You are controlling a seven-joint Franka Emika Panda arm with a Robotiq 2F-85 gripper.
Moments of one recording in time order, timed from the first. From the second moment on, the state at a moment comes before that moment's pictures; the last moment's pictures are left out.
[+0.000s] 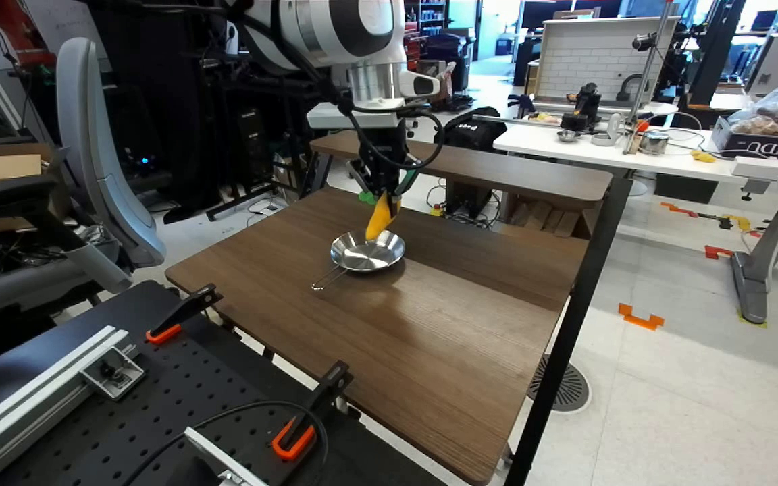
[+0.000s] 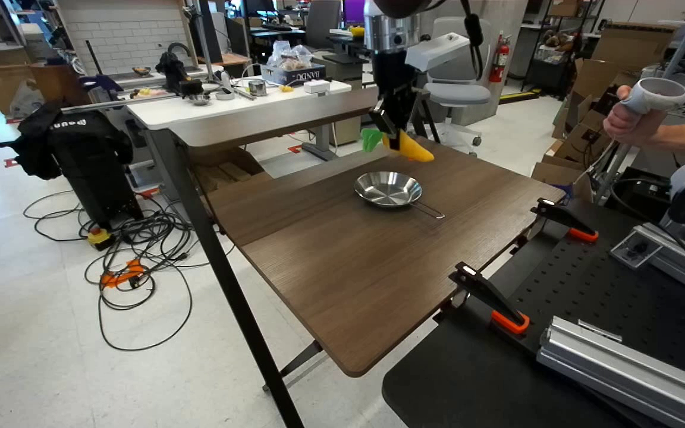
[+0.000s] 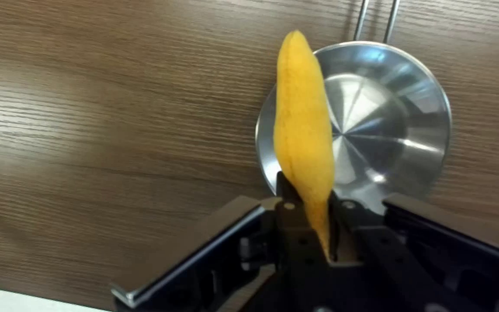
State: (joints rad) arm 0.08 0.55 -0.04 -1.87 -0.16 2.33 -0.03
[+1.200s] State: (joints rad) arm 0.12 0.55 -0.02 -1.91 -0.17 2.32 -0.02
